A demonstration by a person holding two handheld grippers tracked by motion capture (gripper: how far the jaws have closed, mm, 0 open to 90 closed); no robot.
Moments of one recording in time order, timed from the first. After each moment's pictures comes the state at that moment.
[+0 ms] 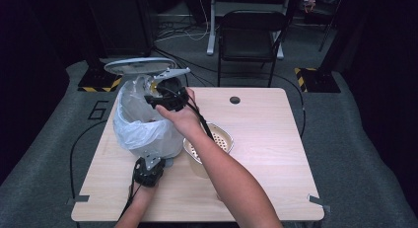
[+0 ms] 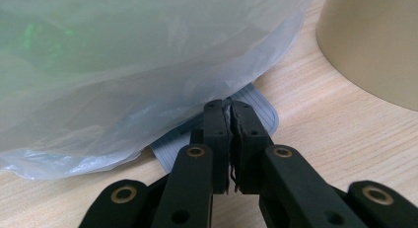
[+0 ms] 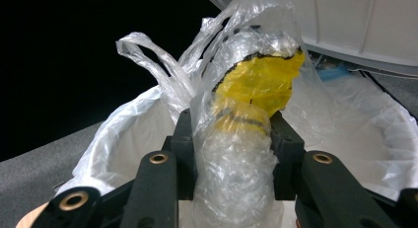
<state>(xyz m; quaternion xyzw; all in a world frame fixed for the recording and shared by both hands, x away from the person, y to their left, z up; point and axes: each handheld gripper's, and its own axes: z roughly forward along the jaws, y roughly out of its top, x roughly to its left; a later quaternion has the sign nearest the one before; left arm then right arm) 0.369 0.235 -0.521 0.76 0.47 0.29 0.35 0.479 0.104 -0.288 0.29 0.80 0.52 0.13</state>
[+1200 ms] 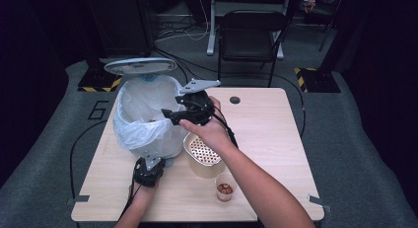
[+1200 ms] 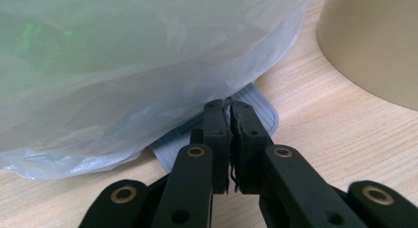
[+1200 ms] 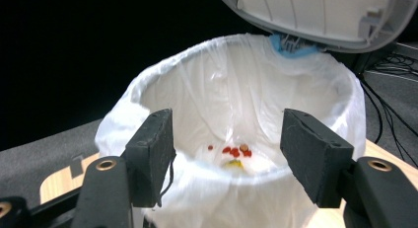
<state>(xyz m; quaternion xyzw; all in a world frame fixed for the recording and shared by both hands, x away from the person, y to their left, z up) 0.369 0.235 -0.522 0.76 0.47 0.29 0.35 0.434 0.033 -0.285 0.26 0.80 0.53 0.13</state>
